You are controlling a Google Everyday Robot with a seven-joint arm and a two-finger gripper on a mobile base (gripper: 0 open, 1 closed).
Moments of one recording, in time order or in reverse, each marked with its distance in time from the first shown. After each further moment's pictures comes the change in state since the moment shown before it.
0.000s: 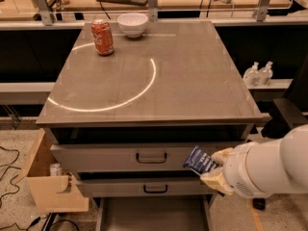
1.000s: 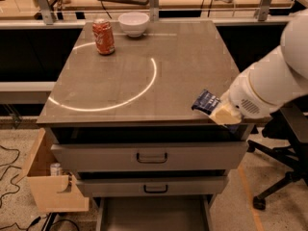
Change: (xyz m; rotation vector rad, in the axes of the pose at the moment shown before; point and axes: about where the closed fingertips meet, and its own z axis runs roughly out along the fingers) arm -0.080 -0.106 -0.065 0.091 0.079 -0.035
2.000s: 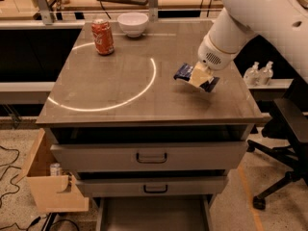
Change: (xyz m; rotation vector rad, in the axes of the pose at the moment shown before) arm -0.086 -0.087 0.056 -0.047 0.063 -0.067
